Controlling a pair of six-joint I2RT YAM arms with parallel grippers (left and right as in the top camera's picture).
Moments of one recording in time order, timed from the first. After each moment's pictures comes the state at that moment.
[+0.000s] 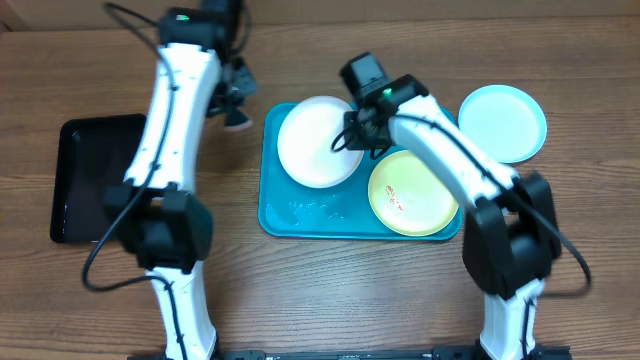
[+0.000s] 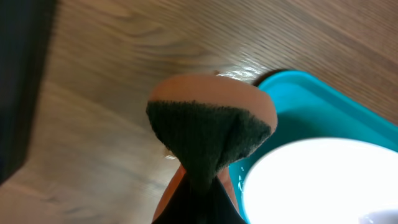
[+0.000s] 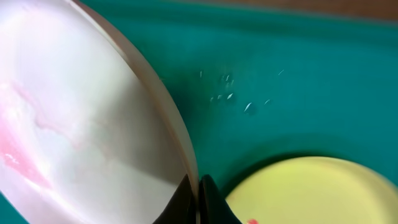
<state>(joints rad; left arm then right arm) -0.11 2.16 2.25 -1.48 -0.09 -0.61 0.53 2.04 1.74 -0.96 0.14 0.44</state>
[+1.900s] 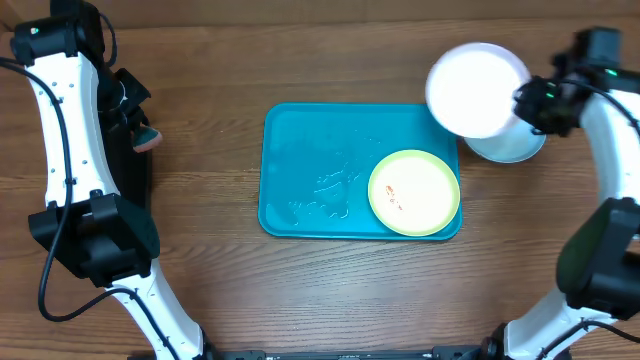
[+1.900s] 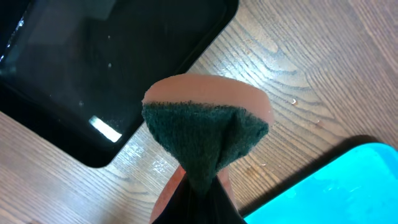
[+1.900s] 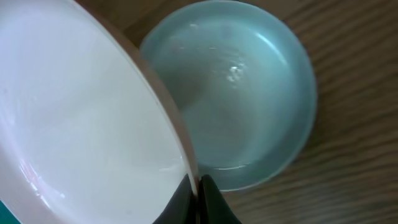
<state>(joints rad) 0.25 2.13 2.26 -1.59 -0.03 -0.57 -0.29 1.89 1.59 -0.89 -0.21 0.30</state>
